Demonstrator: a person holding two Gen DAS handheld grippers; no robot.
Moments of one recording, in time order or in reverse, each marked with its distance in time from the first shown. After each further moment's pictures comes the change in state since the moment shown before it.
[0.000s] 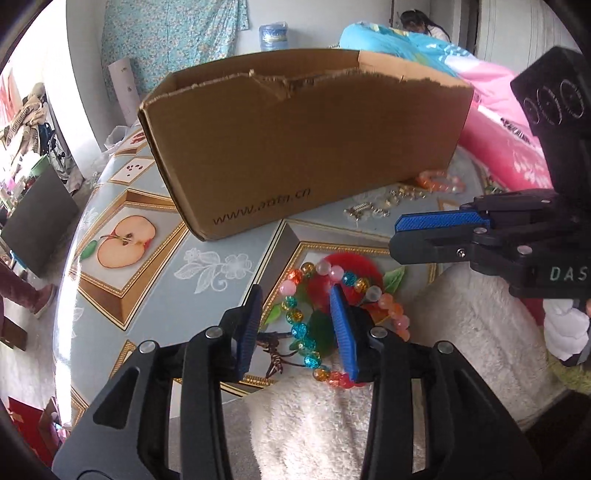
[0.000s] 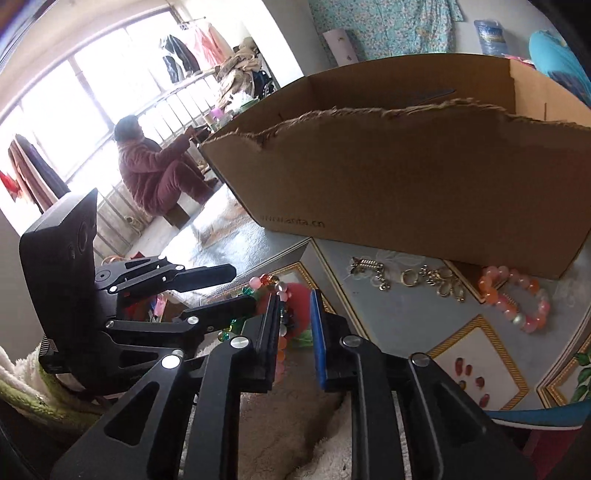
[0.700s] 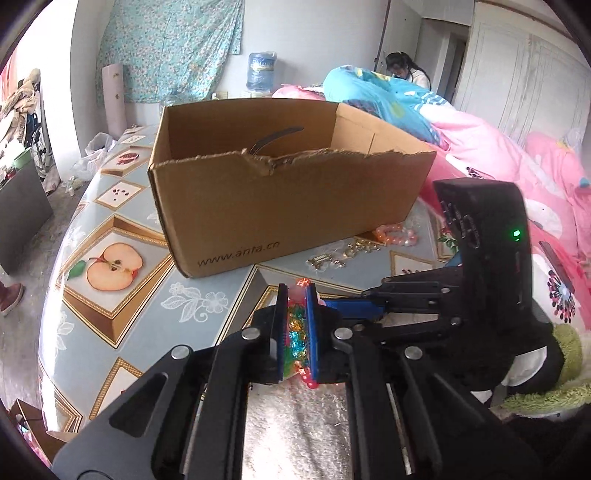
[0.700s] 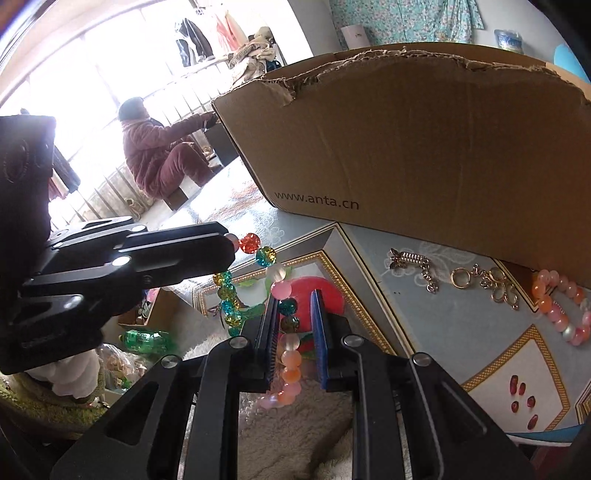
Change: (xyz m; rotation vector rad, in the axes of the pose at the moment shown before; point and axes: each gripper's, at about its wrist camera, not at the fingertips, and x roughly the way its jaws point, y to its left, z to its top) left arm -0.051 0.010 0.018 -0.066 -0.161 -0.169; right arm 0.033 0.017 -0.005 -0.049 -0.011 0.012
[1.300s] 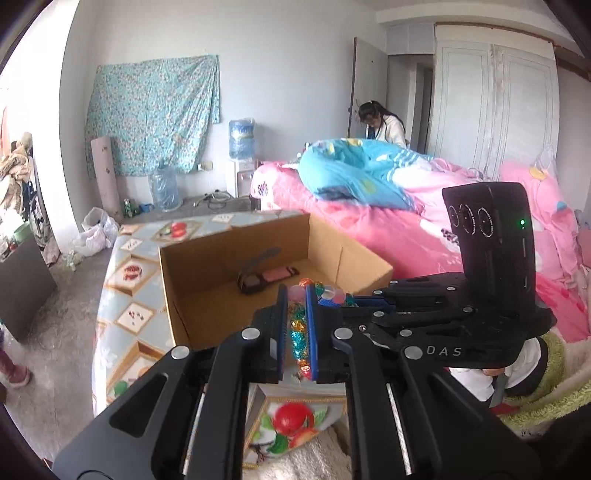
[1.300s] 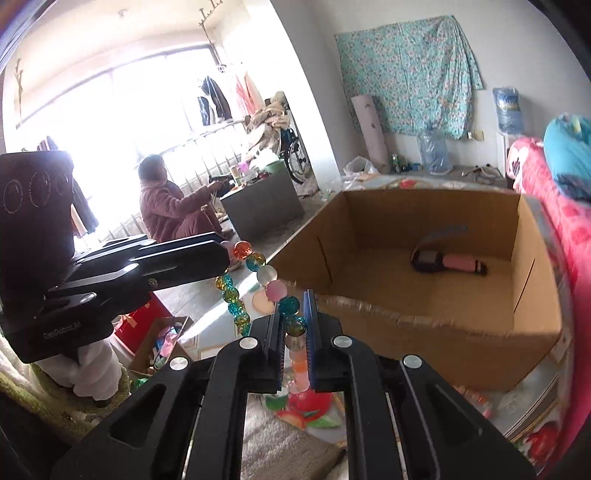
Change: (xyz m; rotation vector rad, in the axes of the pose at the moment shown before) left arm -0.072 -0.032 0.107 0.120 -0.238 0.002; right arm -0.133 0.004 0.096 -0.069 -0.273 0.020
